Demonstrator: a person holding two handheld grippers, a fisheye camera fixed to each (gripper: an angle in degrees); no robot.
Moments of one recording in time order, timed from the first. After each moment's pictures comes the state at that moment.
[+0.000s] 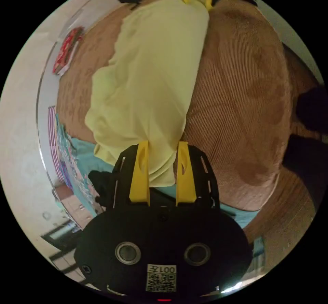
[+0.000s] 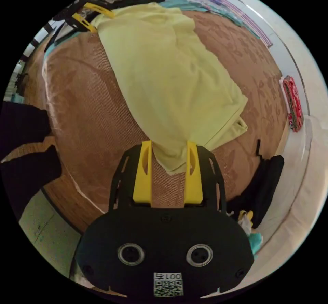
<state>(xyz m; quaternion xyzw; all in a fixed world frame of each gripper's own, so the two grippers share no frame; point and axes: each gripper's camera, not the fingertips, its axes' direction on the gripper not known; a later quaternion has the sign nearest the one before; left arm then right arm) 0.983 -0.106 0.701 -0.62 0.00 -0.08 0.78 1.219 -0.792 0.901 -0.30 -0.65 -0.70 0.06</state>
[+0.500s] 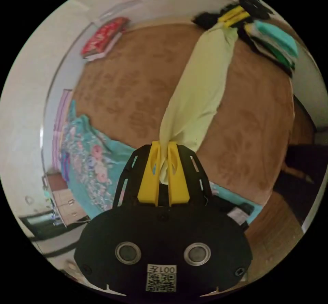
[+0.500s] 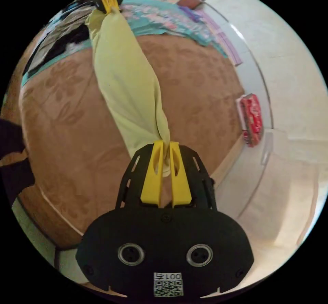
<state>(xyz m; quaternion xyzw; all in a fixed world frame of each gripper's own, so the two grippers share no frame) 0.779 -0.194 0.733 -0.57 -0.03 -0.19 0.80 1.022 -0.891 0.877 -0.19 -0.67 -0.68 0.20</state>
